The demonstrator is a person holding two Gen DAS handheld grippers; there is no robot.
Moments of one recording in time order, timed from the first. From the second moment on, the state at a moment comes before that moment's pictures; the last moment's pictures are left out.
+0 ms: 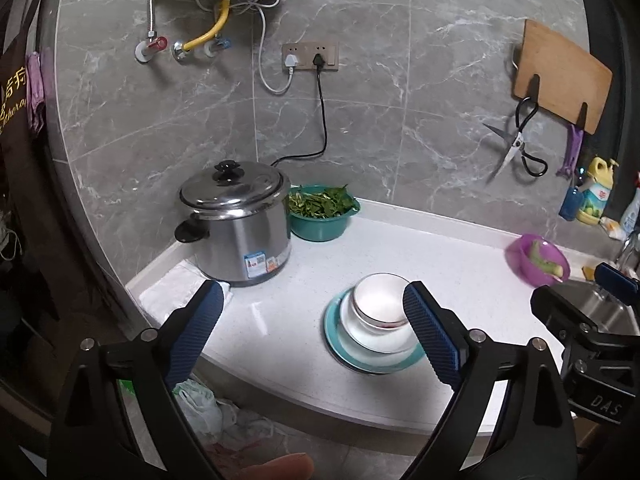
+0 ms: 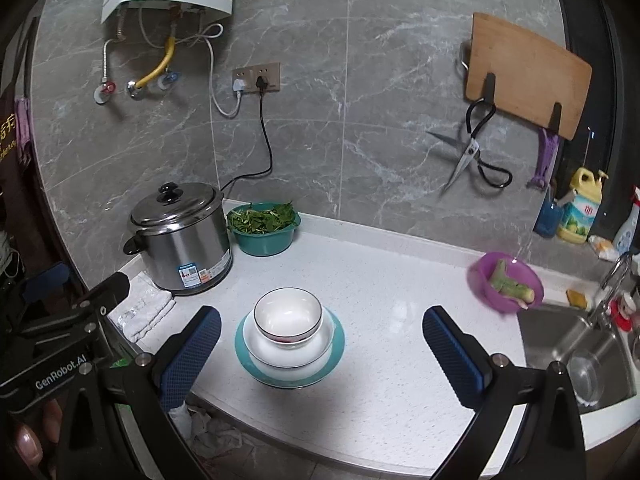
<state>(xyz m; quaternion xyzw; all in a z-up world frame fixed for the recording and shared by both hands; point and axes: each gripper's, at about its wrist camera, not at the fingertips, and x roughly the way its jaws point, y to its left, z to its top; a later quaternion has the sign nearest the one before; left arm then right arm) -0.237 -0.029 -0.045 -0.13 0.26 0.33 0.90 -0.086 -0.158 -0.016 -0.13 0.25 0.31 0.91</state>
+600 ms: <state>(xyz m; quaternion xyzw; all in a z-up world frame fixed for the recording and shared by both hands) -0.222 -0.067 -0.032 -0.11 0.26 0.31 0.91 -0.077 -0.193 -0.006 -0.12 0.25 0.30 0.91</state>
